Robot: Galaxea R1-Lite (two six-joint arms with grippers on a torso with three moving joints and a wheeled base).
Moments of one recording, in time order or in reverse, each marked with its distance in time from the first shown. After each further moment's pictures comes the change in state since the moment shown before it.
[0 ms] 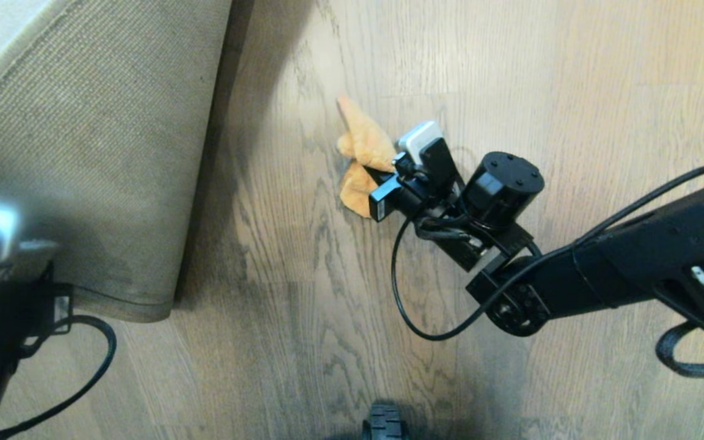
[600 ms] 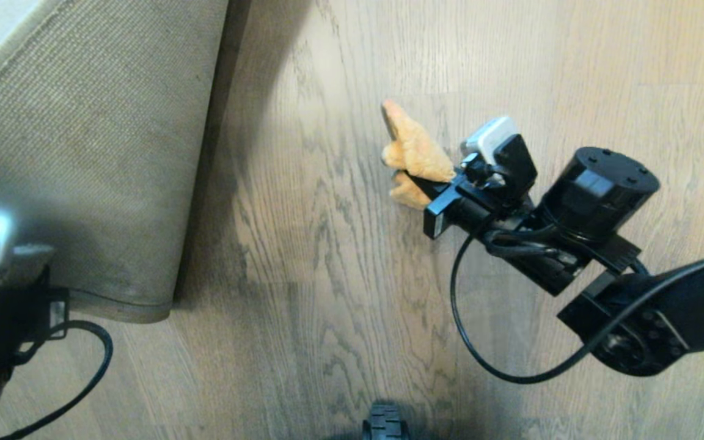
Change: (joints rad) left arm 0.000 -0.019 0.019 -0.003 0.000 0.000; right arm -0.047 -0.281 0.344 0.047 0.001 0.000
